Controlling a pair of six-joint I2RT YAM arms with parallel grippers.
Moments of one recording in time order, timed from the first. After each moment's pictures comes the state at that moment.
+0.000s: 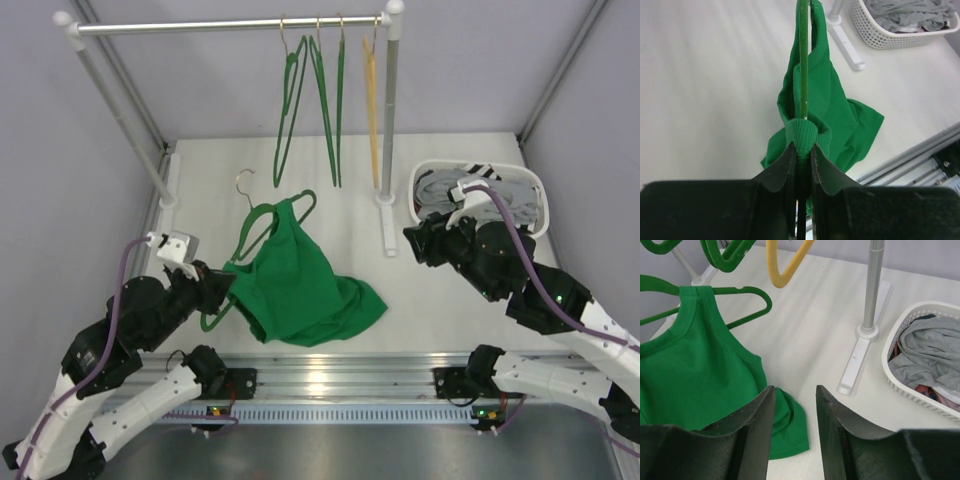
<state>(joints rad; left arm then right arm) -0.78 0.42 1.03 -0.91 -0.23 -0.35 0.97 0.78 1.13 -0.59 0.46 0.26</state>
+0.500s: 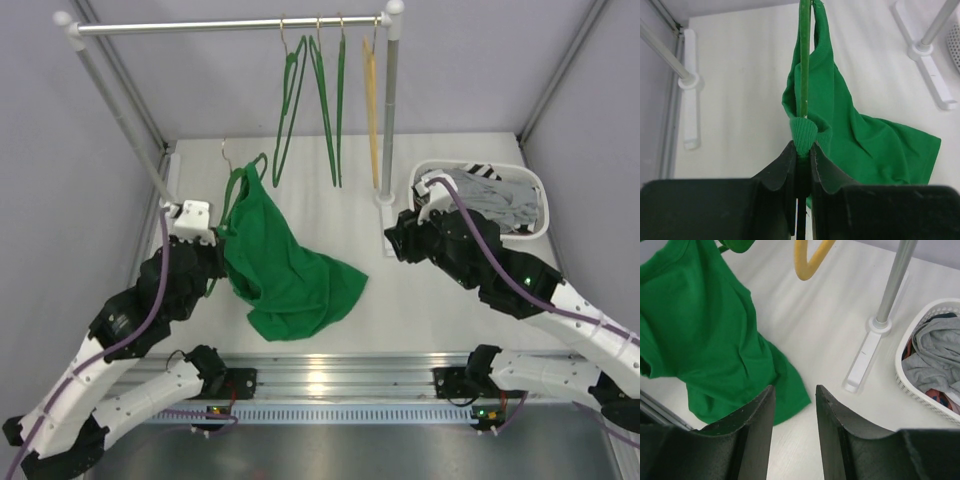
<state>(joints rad) -0.78 0.58 1.06 -0.81 -0.58 -0.22 0.97 0.89 1.16 -0.59 0.40 0.24</state>
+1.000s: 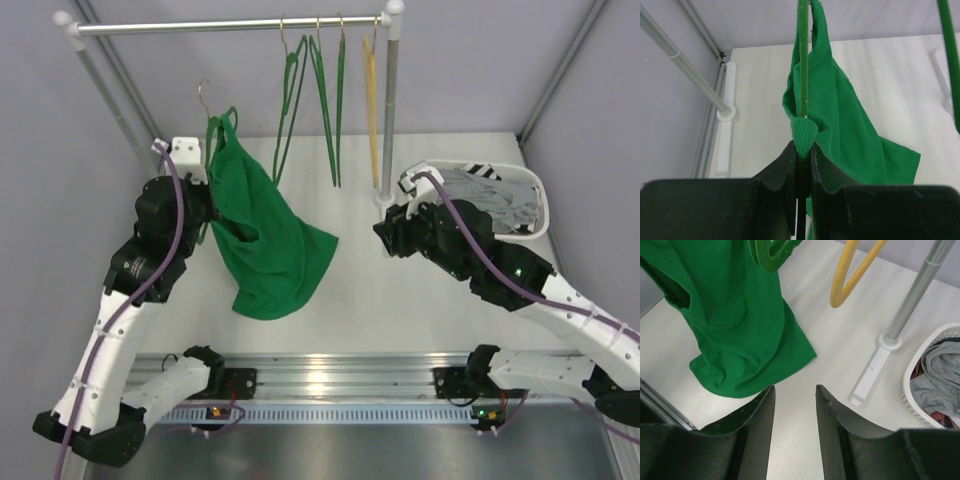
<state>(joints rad) -0.44 0.91 1.29 -0.62 -0.43 -0.04 0.97 0.98 1.22 -0.55 0.33 0.17</state>
